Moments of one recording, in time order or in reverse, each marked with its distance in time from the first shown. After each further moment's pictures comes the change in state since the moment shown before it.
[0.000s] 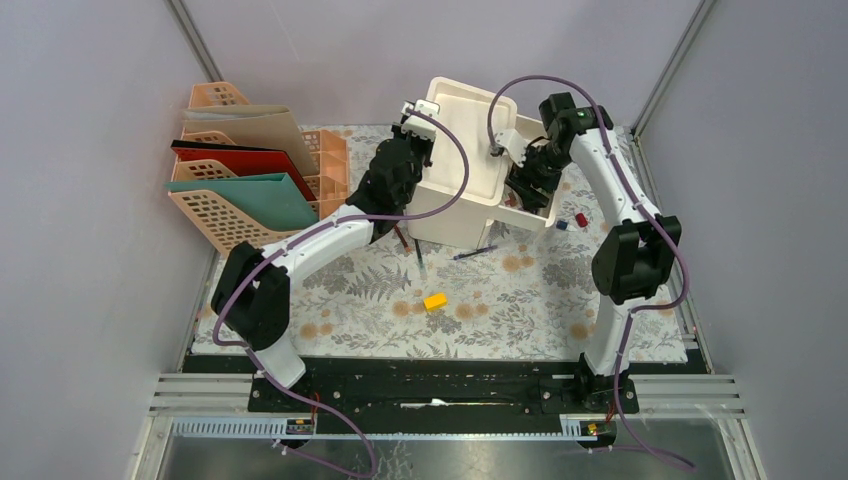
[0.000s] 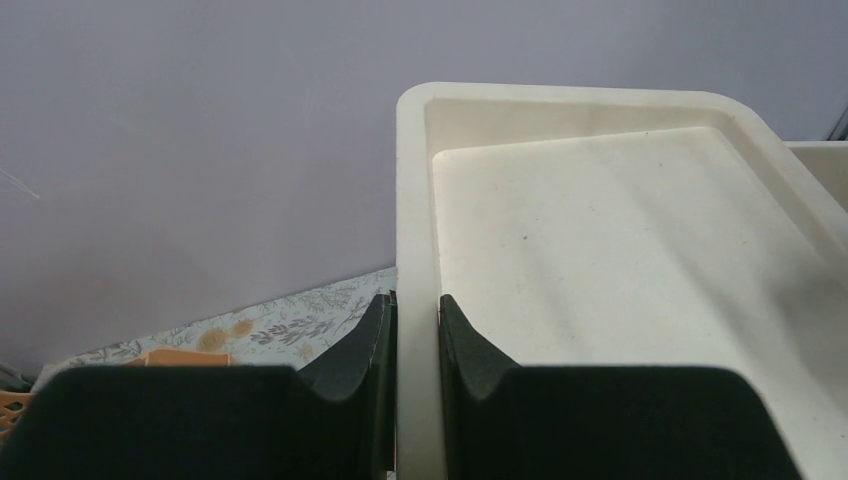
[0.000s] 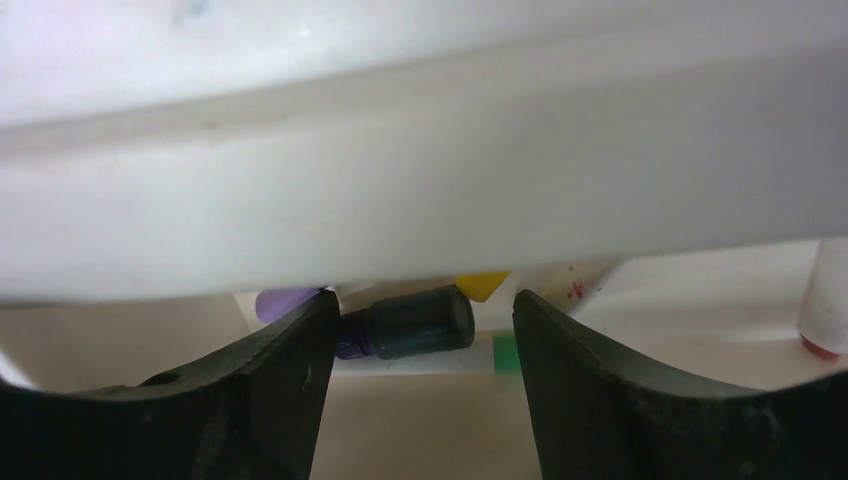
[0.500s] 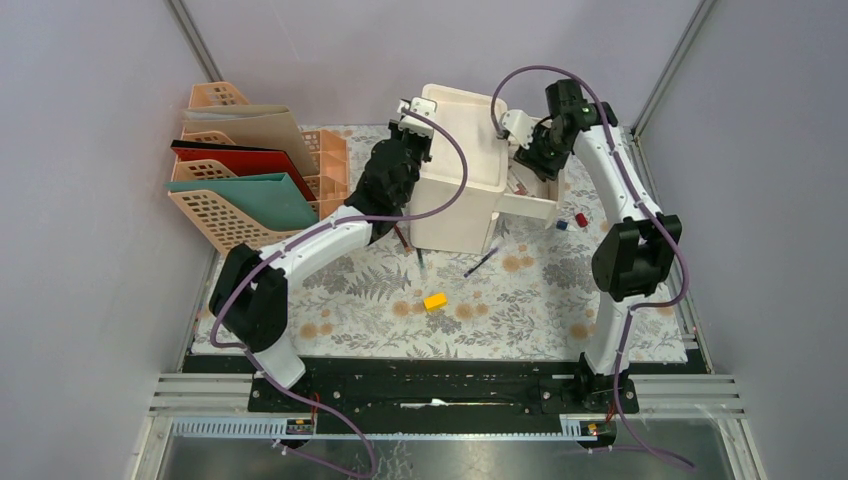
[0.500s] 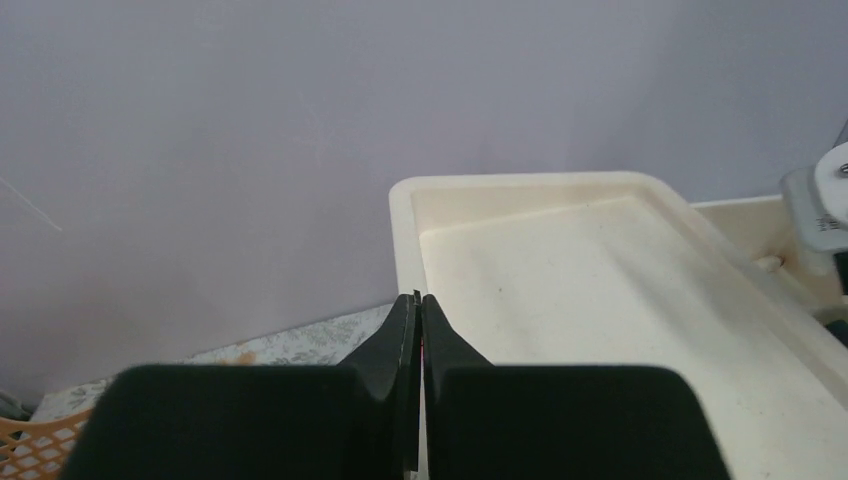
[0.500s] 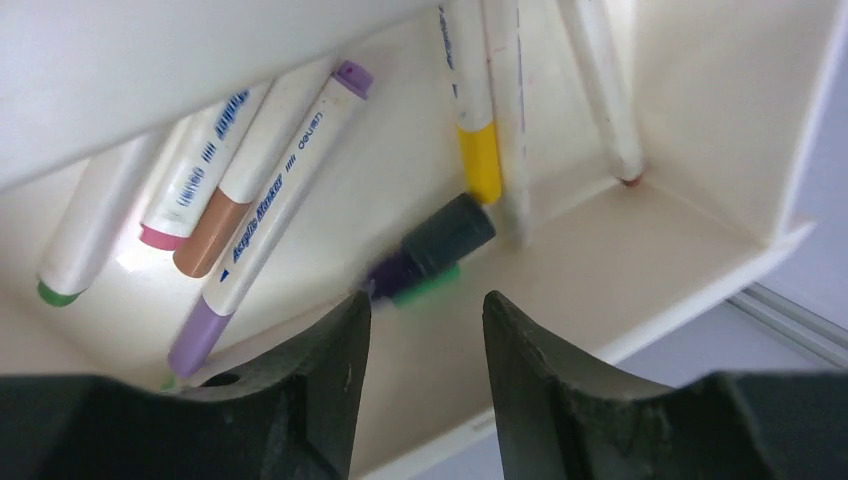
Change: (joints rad) left arm 0.001 -0.007 -0.007 0.065 -0.009 0.020; right arm -0.012 0.010 0.024 0.220 0.198 -0.032
